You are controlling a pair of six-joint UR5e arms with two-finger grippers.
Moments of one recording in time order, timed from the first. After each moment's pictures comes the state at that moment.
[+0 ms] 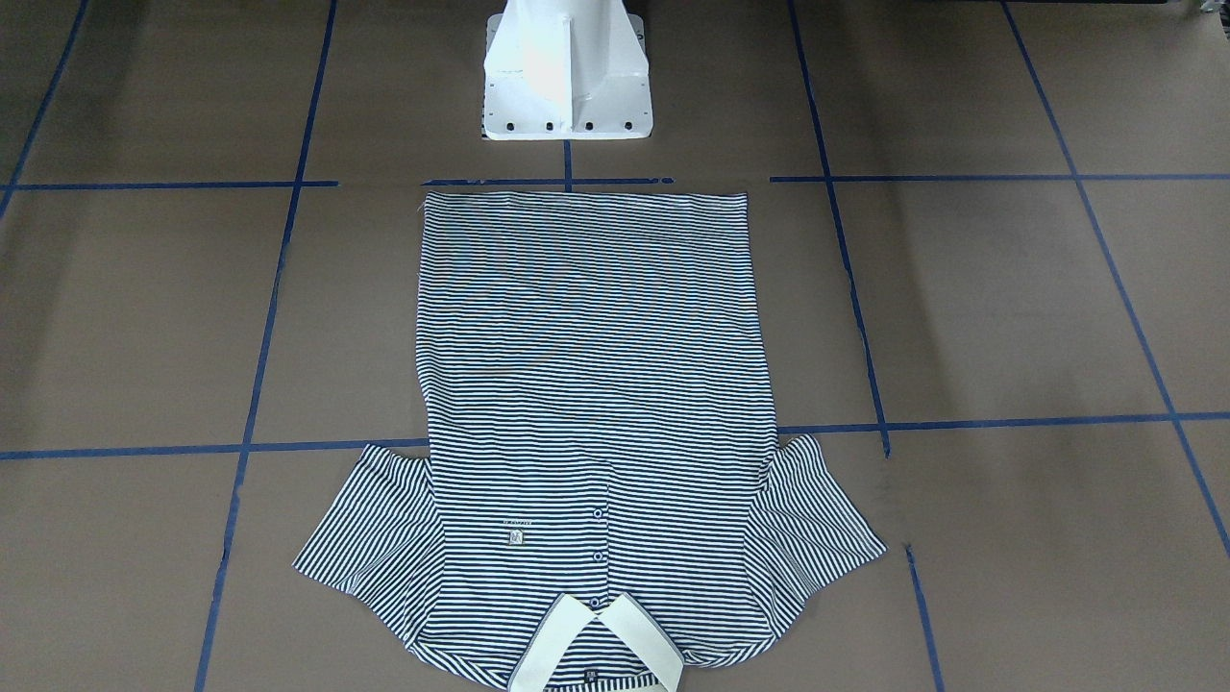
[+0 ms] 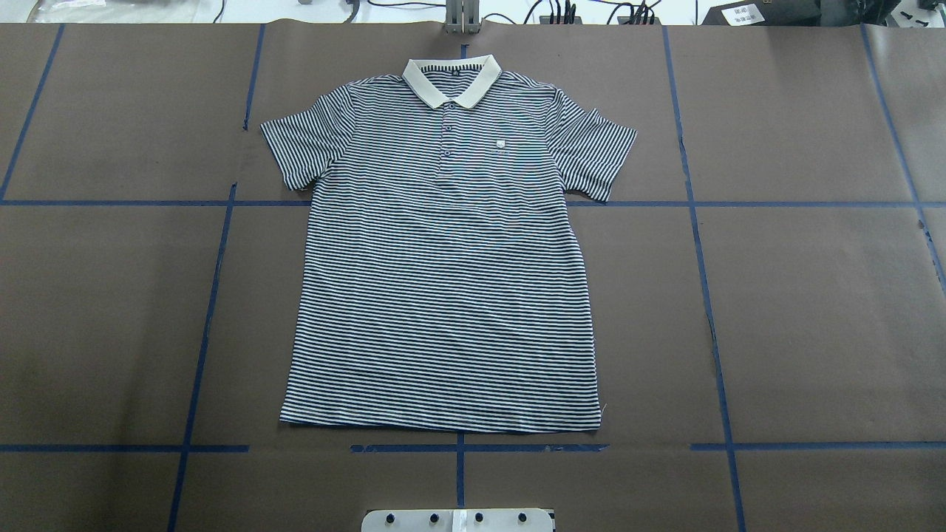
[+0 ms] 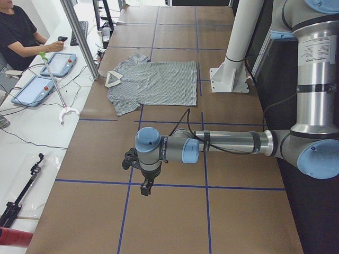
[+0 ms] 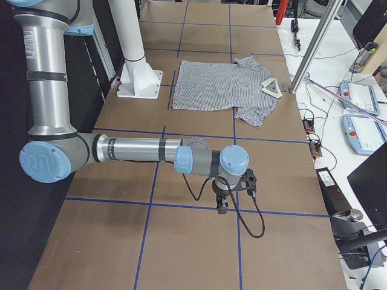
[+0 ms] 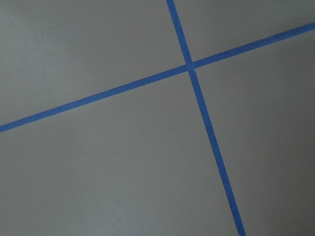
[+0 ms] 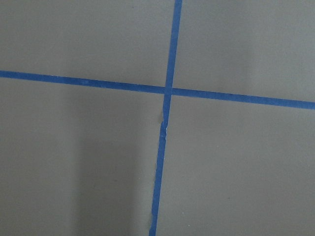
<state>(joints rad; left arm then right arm) -1.54 -1.48 -1.65 -1.65 -2.26 0.23 1.58 -1.55 1.57 -1.64 2.38 -0.13</state>
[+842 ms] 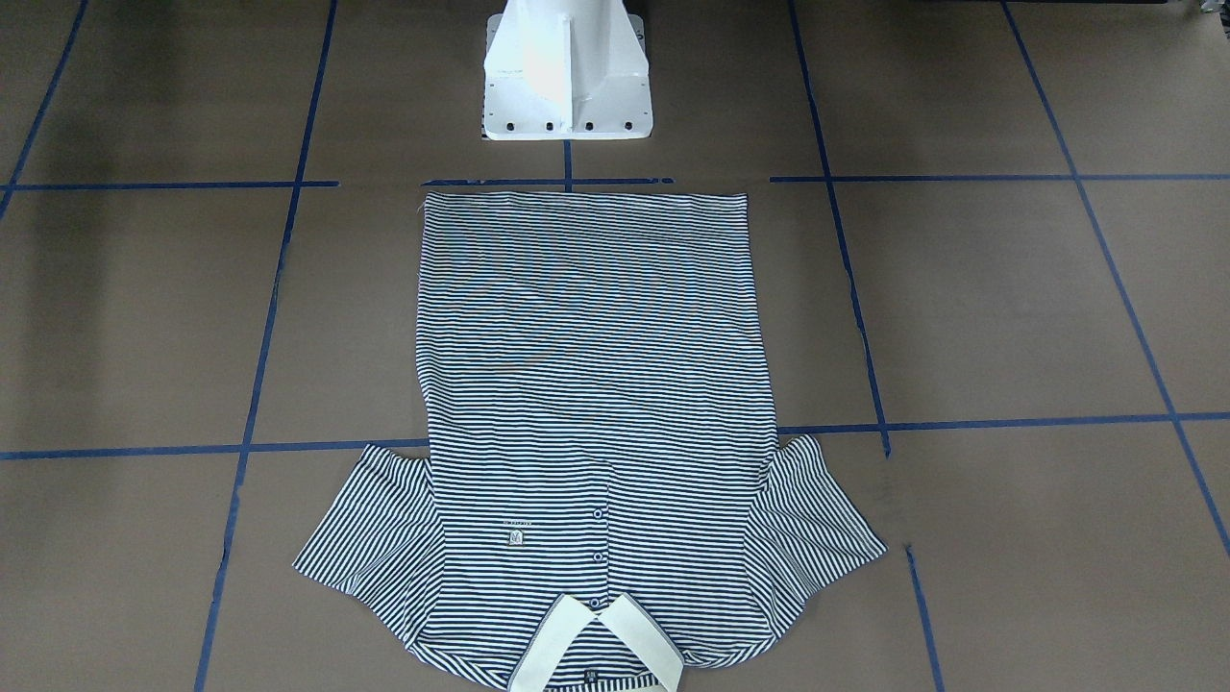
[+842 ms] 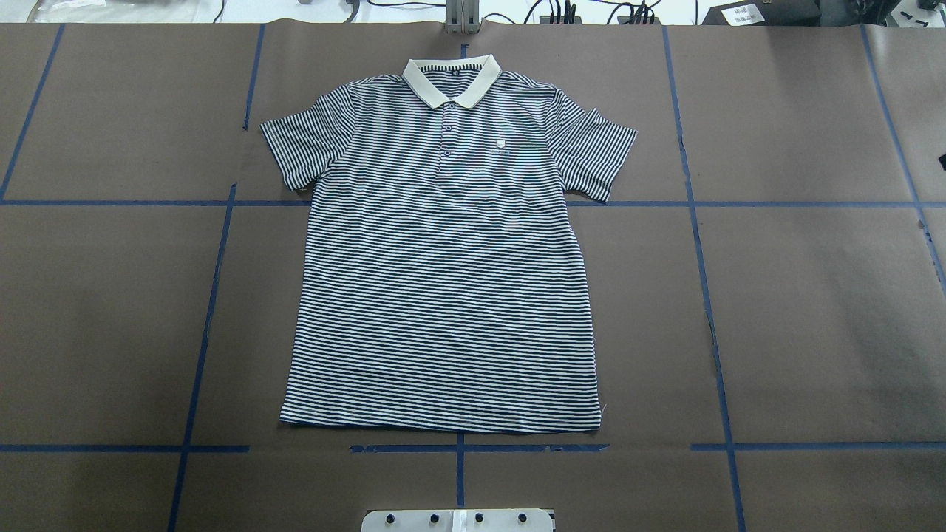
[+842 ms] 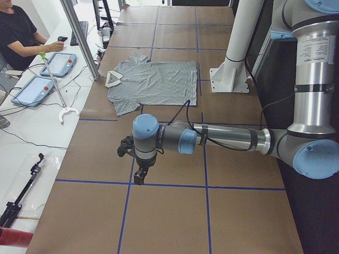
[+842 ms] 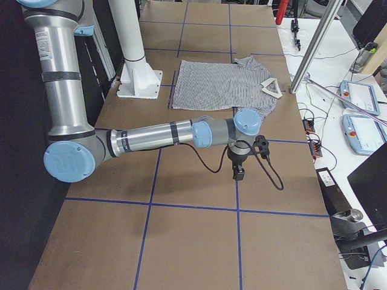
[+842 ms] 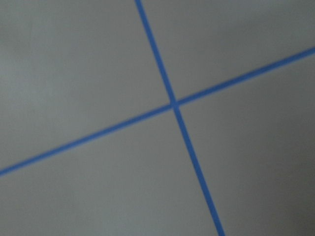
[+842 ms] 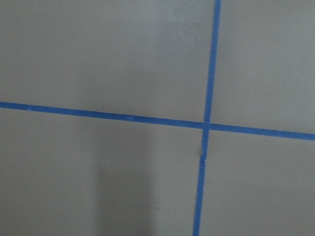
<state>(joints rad) -1.53 -1.62 -1.71 -1.70 -2.25 0.22 1.41 -1.41 1.64 -1.58 2.38 0.06</state>
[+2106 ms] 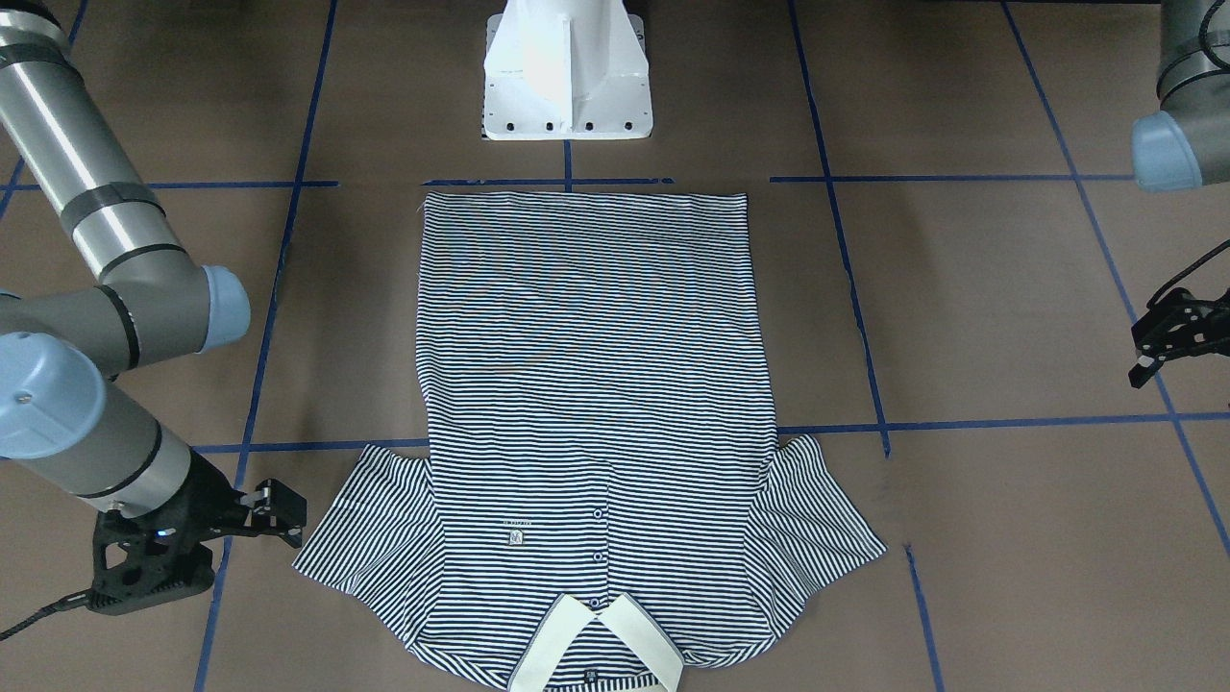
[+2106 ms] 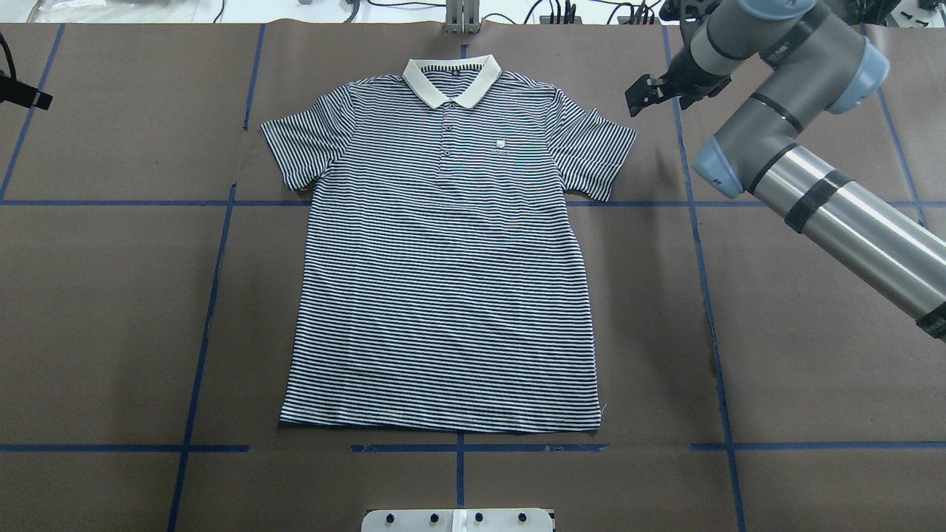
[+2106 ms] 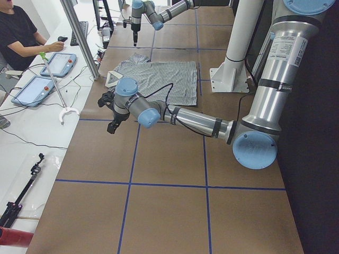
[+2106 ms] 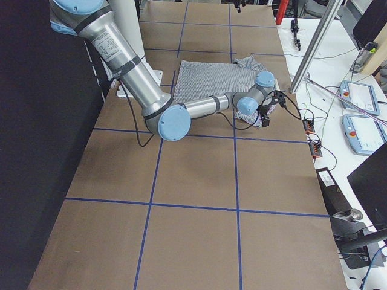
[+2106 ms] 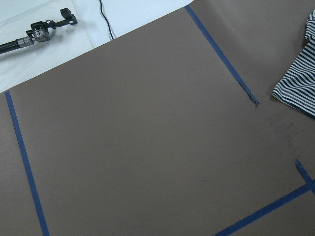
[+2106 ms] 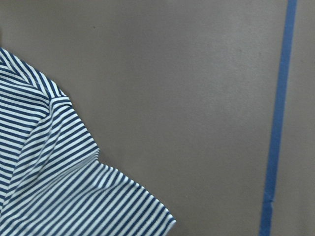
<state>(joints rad) -1.30 -1.81 -1.58 -2.07 -2.21 -0.27 0.98 -0.86 1.06 -1.02 2.08 0.70</state>
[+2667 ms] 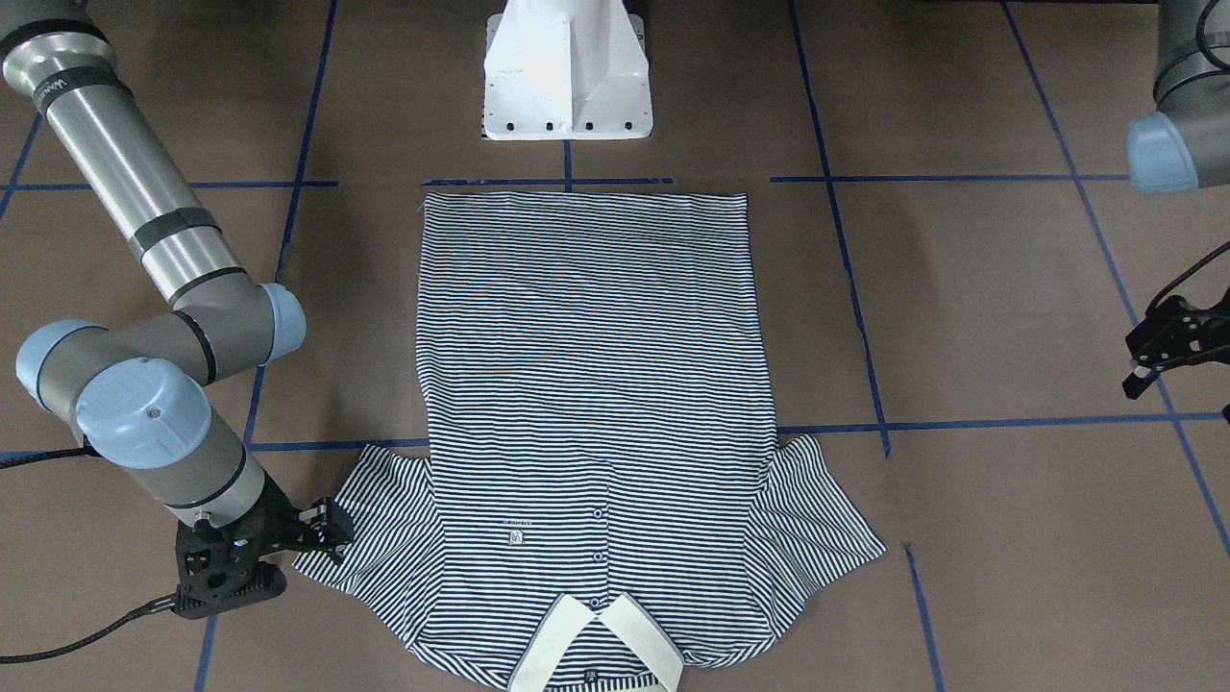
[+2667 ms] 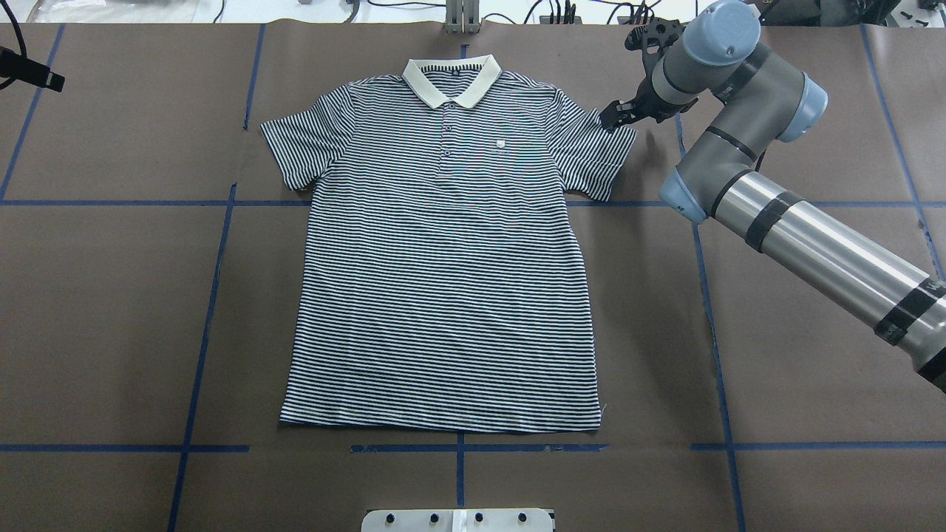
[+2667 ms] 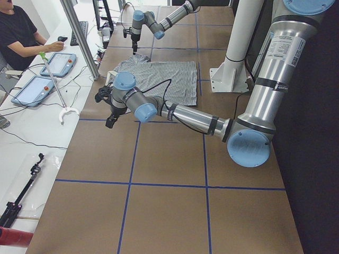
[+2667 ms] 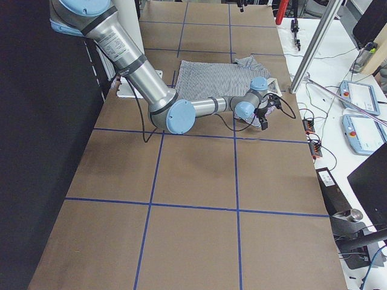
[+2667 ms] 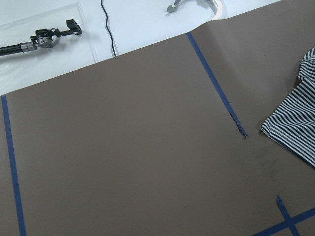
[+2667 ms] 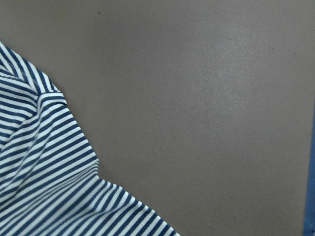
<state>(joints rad) -1.30 -1.84 -1.58 -2.07 -2.21 -0.35 0.92 -0.82 0.93 -0.90 1.96 0.71</state>
